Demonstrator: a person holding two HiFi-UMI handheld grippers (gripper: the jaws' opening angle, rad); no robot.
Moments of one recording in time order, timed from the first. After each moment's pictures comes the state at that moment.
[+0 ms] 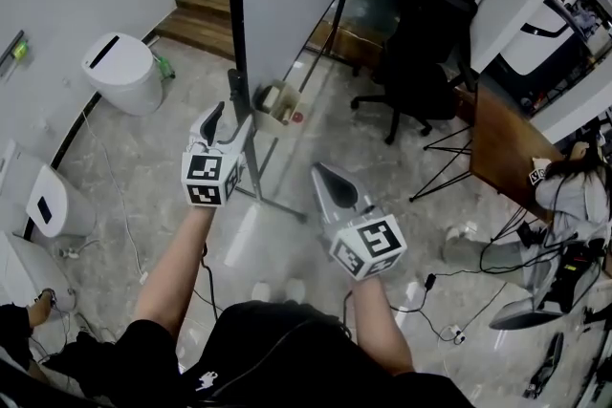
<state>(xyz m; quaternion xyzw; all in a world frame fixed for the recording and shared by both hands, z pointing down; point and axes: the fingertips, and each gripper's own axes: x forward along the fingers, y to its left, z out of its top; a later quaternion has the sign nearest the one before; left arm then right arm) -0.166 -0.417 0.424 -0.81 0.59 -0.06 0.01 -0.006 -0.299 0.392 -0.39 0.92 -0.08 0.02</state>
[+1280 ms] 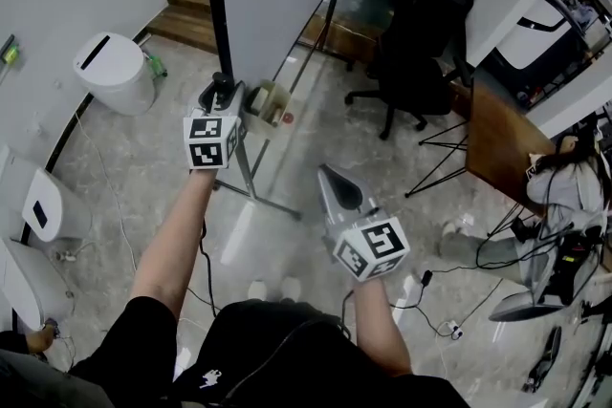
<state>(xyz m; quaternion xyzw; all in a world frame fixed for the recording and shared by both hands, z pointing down) -0.170 -0.495 0.425 -0.79 0.61 -0.07 0.00 0.023 -0.310 0.404 -0.42 0.90 -0.09 0.02</state>
